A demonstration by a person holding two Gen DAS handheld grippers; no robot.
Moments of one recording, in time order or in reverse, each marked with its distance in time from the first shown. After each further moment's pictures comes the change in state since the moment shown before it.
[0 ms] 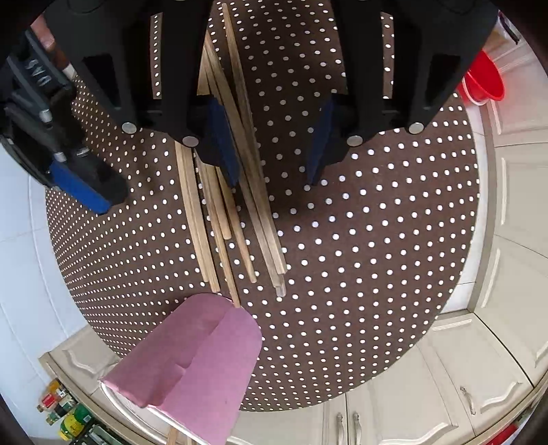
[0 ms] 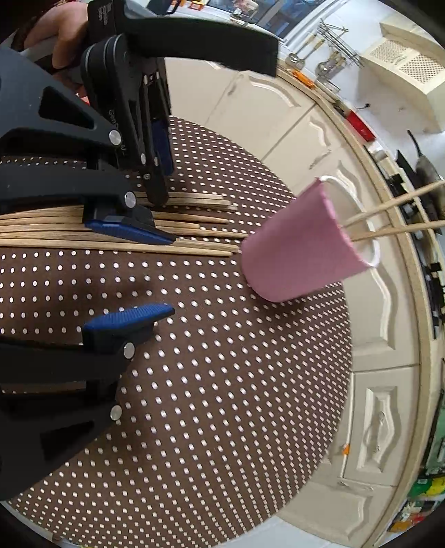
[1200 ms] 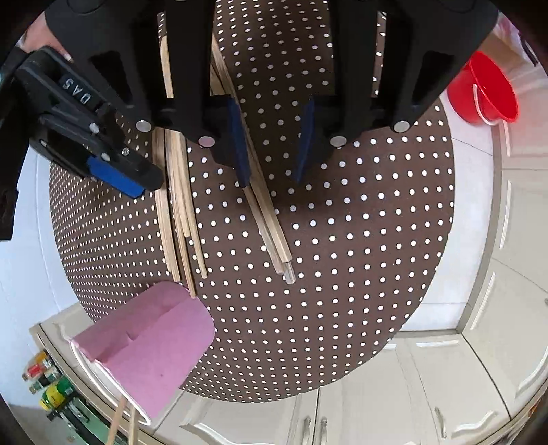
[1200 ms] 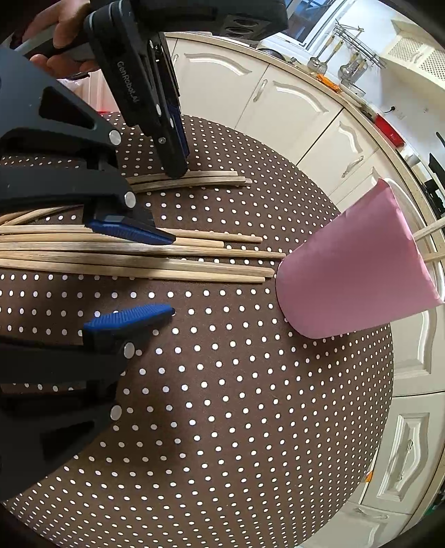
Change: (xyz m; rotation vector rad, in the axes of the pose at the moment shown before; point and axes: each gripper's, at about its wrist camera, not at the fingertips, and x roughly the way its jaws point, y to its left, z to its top) left arm -0.019 0.054 -0.020 -0.119 -0.011 -0.027; right arm 0.034 0.019 0.007 -0.005 0.130 0.046
